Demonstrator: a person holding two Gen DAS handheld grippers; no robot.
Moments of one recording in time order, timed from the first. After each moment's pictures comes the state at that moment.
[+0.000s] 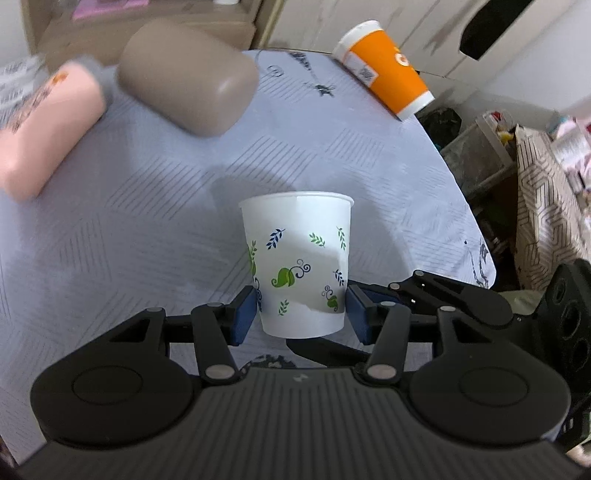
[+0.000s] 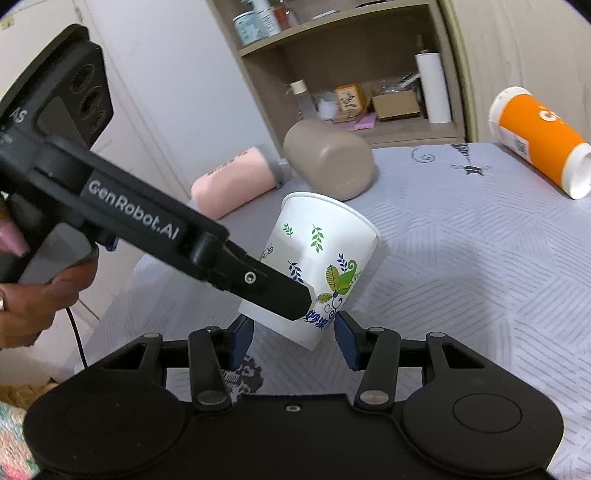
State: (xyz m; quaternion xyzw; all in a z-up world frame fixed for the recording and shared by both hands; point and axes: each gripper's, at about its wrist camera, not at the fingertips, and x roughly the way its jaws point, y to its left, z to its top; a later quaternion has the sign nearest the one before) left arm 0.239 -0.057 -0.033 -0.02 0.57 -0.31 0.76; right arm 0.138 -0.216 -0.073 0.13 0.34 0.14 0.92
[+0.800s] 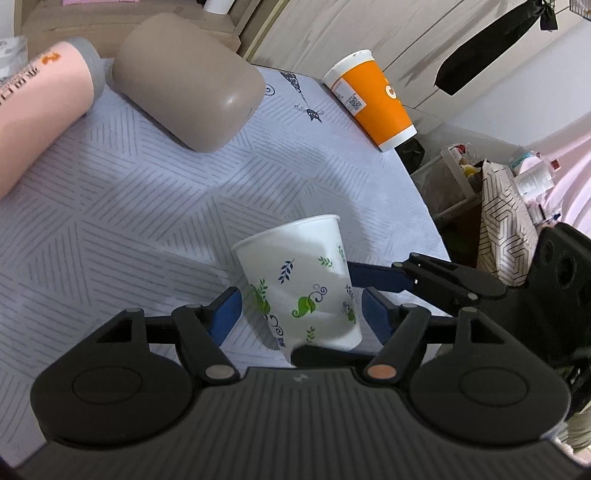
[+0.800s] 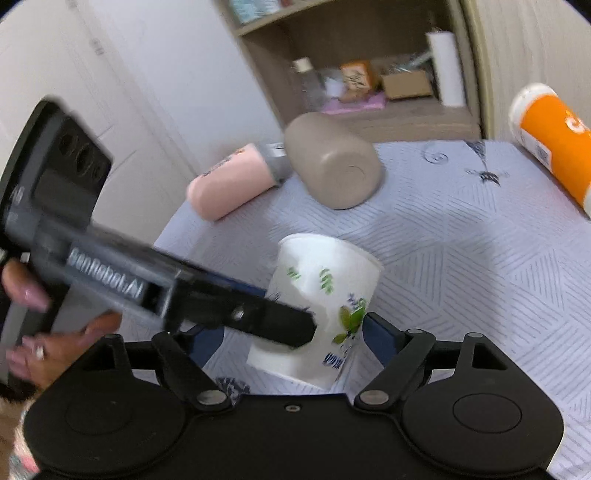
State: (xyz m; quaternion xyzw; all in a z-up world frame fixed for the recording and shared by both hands) left arm 0.260 -0.038 -0.053 -0.10 0.54 -0.36 0.75; right arm 0.180 -0.231 -0.054 0.14 0.39 0.15 0.90
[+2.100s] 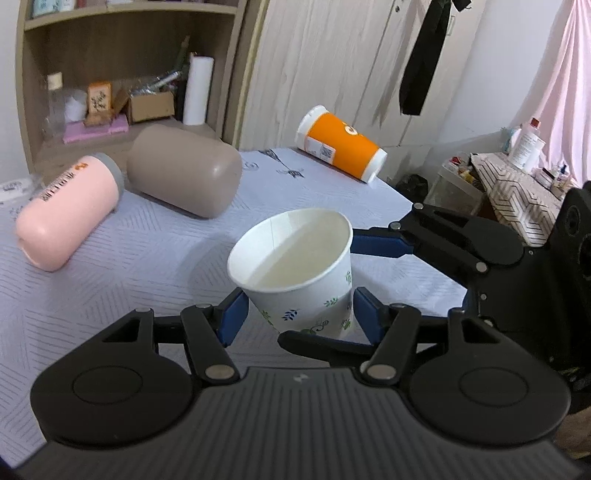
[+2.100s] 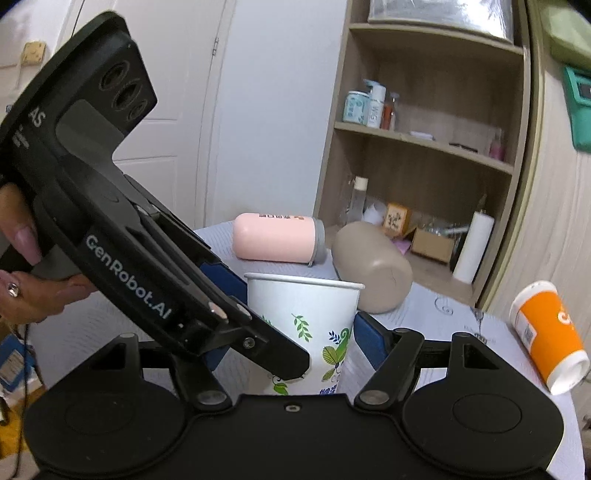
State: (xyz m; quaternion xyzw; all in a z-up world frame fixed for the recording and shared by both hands) left arm 0.182 -0.016 -0.035 0.02 0.35 -0.37 0.86; right arm 0.119 -0.168 -0.061 -0.13 0.16 0.16 0.96
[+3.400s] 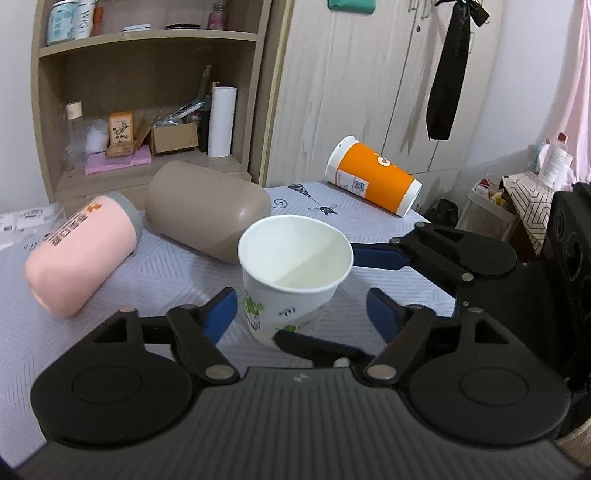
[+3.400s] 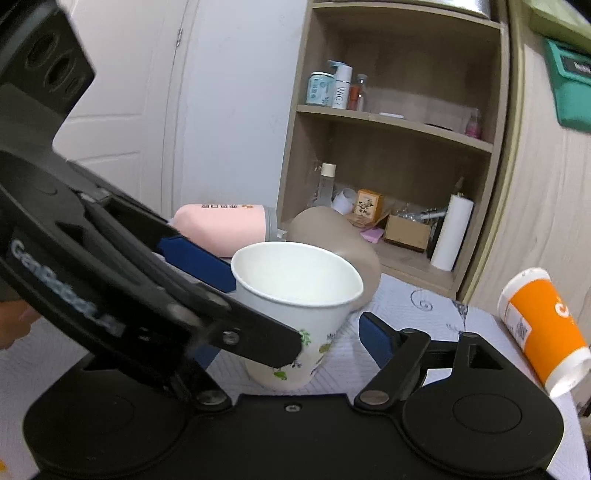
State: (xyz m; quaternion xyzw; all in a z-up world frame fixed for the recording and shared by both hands) left arm 0.204 -0.029 -0.036 0.02 0.31 -0.33 0.89; right arm 0.163 -0.182 -0.068 -0.10 0.18 0.12 0.97
